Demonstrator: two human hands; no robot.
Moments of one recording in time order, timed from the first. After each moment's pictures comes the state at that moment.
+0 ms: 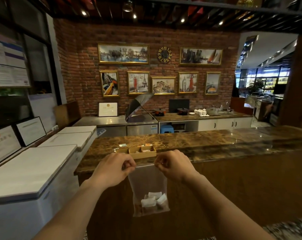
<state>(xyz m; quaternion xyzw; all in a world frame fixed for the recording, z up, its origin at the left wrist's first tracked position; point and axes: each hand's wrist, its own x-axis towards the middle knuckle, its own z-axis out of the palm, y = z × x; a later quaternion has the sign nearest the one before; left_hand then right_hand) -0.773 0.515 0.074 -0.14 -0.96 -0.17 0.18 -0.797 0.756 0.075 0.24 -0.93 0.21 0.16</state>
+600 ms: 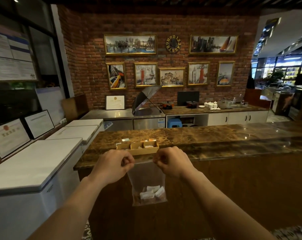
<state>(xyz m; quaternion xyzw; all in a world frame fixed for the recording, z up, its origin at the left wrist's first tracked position) -0.835 0.539 0.057 -0.09 -0.96 -0.17 0.18 -0.882 0.773 0.050 0.26 -0.92 0.24 0.14</state>
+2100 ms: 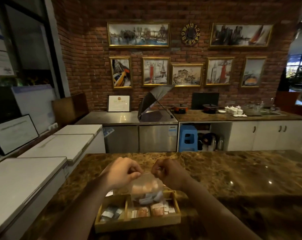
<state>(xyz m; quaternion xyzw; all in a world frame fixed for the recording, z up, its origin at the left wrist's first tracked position) -1.347 0.458 0.048 -0.08 -0.98 -0.18 0.08 -1.402 0.665 0.025 0.28 -0.91 0.32 0.02</state>
